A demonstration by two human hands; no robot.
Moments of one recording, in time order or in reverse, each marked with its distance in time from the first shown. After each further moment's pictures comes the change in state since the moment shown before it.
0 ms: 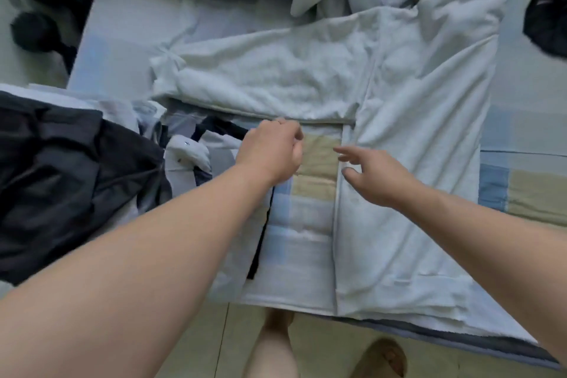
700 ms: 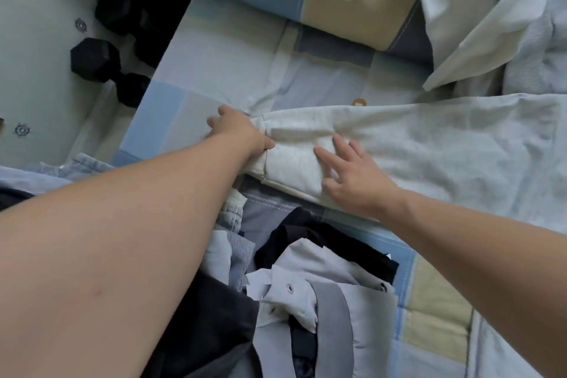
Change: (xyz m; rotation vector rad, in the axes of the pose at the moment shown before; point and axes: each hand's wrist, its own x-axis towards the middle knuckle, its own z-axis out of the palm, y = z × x) left_hand 0.175 -0.247 -0.087 -0.391 0.025 -0.876; right_hand 0.257 -0.170 0.048 -0.332 -0.104 -0.228
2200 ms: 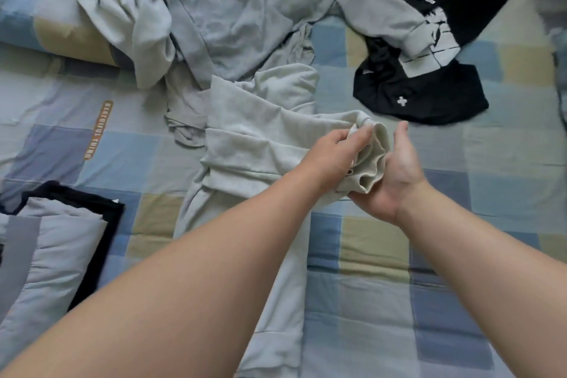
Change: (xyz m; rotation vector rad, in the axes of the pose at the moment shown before) left_hand -0.533 0.283 0.324 -0.541 -0.685 0.695; right_hand -0.445 0.377 -0.124 2.030 0.371 0.403
